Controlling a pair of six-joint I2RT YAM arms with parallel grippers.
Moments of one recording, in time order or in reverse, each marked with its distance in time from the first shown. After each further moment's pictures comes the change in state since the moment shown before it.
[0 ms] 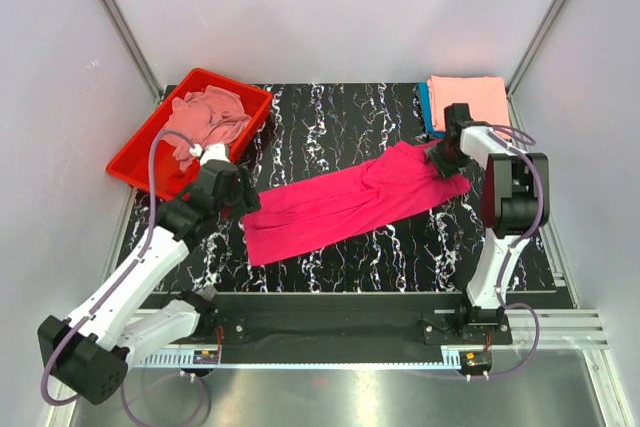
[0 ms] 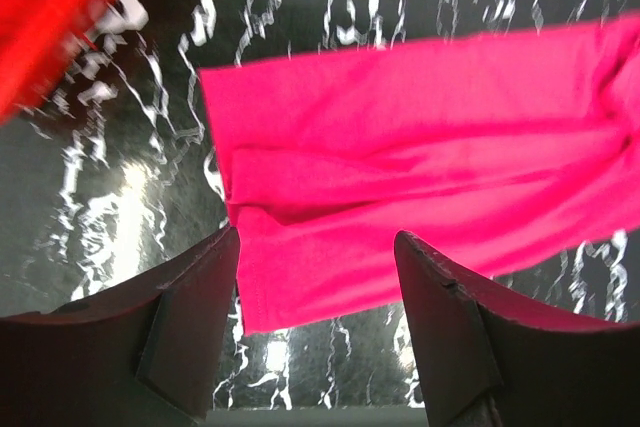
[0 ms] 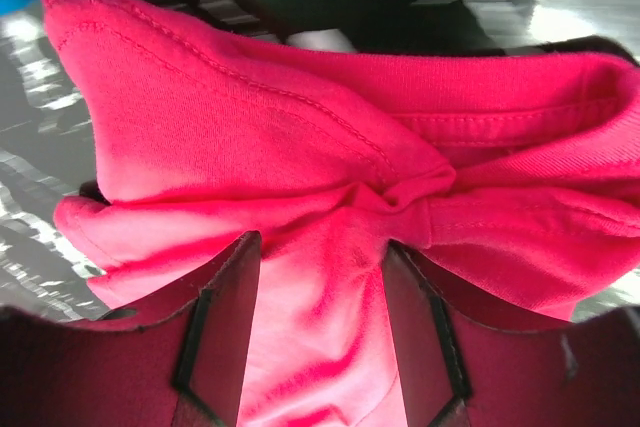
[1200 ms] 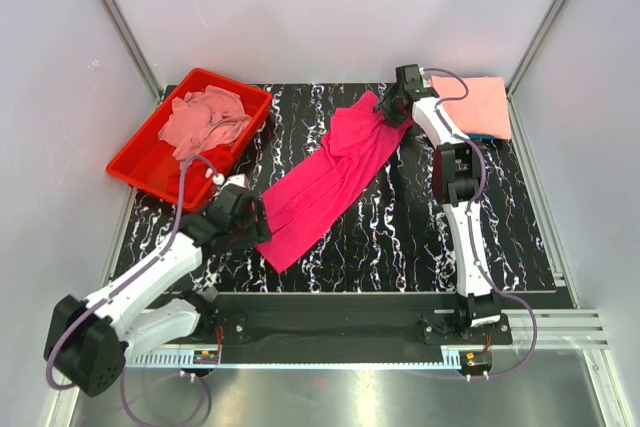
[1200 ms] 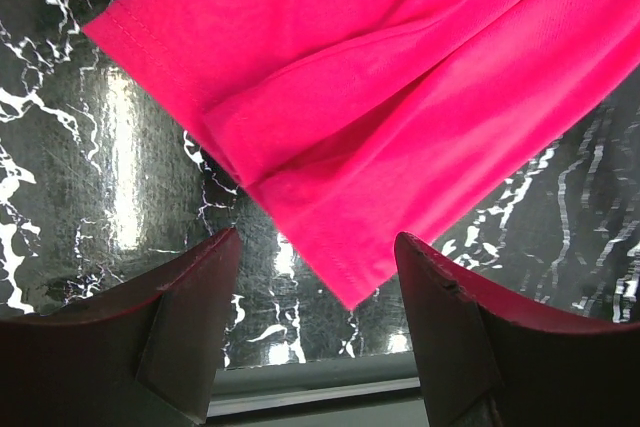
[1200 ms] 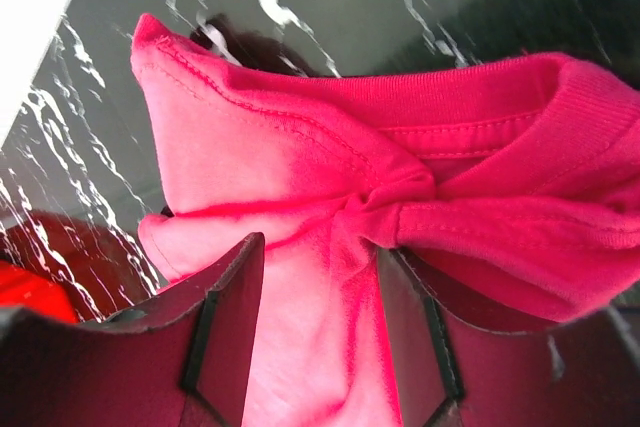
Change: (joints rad) left arm -0.063 0.013 -0.242 0.062 0.138 -0.056; right arm 0.179 0.633 0.965 0.026 -0.151 -0.200
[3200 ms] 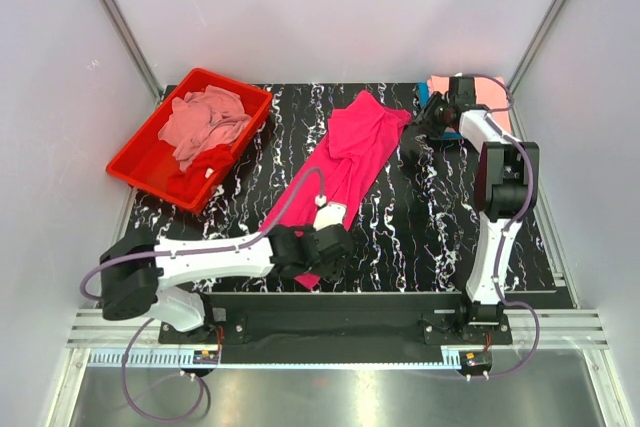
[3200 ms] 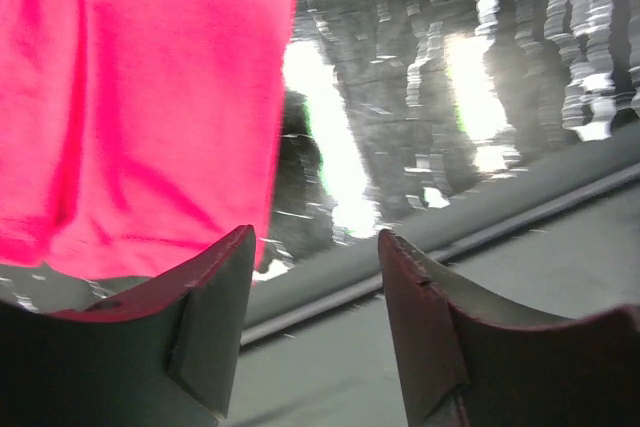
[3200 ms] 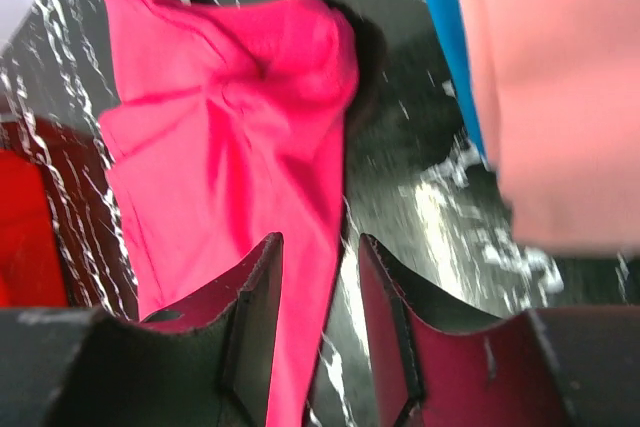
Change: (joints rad) left arm -0.703 0.451 0.307 0.045 -0.186 -0.192; right arm -0.190 -0.454 -0.671 0.274 -0.244 -0.290
